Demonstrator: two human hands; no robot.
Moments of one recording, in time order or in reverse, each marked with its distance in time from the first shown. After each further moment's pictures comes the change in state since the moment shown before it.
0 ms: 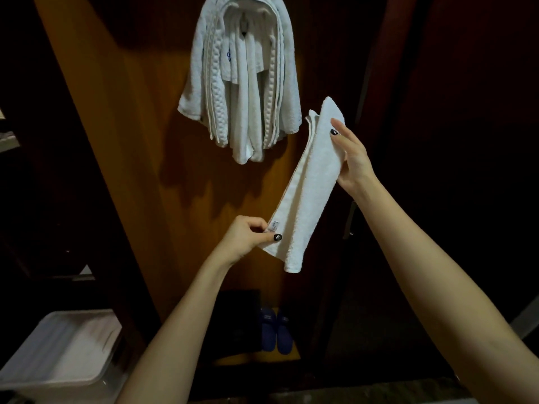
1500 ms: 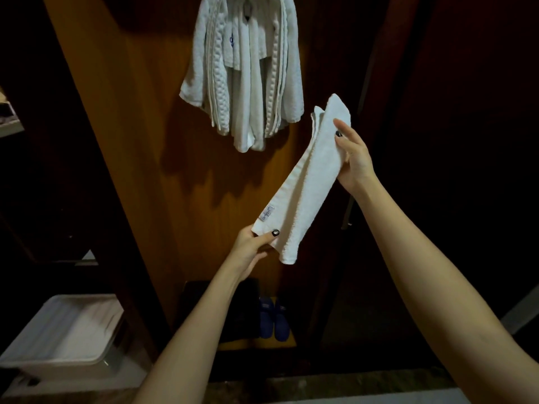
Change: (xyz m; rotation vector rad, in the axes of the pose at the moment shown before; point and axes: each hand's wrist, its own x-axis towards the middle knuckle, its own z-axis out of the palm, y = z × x) left_hand -0.021 -0.044 0.044 -0.575 0.114 -0.218; right_hand -0.009 0.013 -0.015 -0.046 -0.003 -0.010
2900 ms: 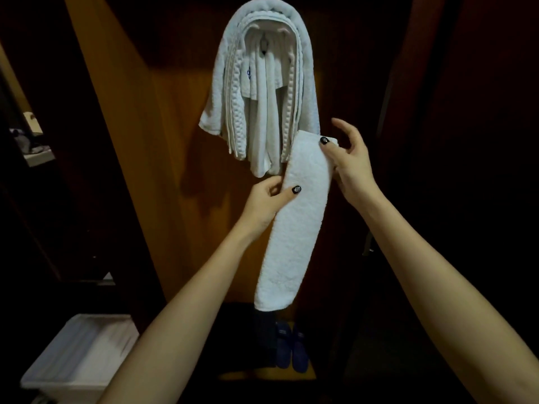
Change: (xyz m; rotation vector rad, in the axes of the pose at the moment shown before) left_hand 0.040 0.129 0.018 0.225 -0.095 0.442; right_hand -0.007 -0.021 0.063 -0.345 -0.117 -0.212
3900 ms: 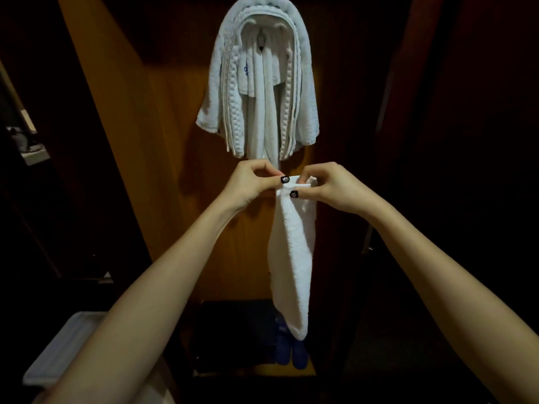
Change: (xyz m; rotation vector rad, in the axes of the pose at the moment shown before) left_hand 0.022 0.034 -0.023 0.208 0.023 -0.023; right_hand -0.015 -0.004 0.000 -0.819 -0.449 -0.051
